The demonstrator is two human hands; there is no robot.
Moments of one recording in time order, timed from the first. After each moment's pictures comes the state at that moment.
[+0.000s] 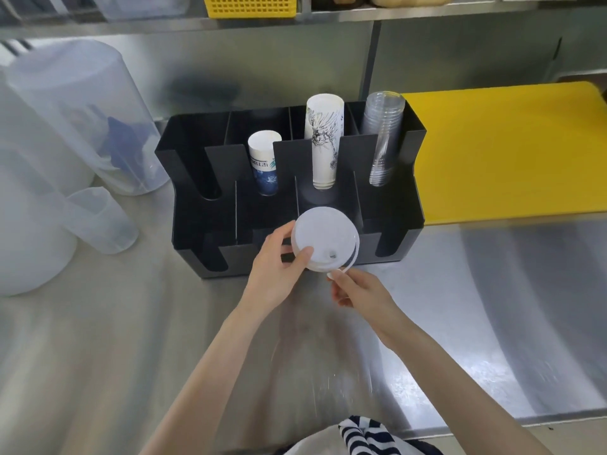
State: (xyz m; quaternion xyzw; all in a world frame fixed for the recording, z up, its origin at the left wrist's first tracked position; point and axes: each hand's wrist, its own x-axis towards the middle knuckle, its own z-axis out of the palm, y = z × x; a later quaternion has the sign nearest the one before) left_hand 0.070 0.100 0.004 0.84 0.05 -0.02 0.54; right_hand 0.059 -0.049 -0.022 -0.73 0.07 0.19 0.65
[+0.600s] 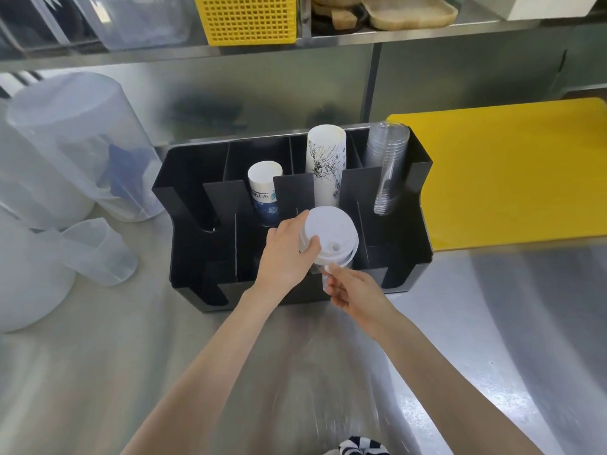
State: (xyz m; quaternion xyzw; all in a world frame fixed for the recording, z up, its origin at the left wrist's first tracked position) left_hand 0.151 0.092 0.017 0.93 0.01 -0.02 0.36; right_hand 0.124 -0.035 -0.019 -0.60 0.16 0.25 0.74
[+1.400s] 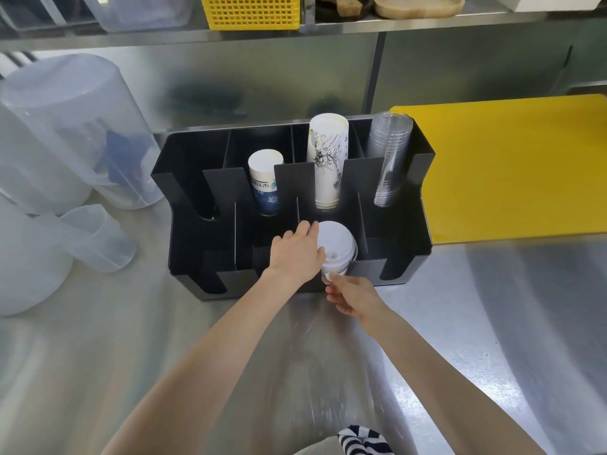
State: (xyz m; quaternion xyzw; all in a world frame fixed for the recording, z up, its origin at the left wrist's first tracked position) left_hand 0.159 0.078 -0.004 0.99 -0.06 -0.13 0.04; right_hand 0.126 -0.036 -0.052 -0.67 0.24 0.27 0.65
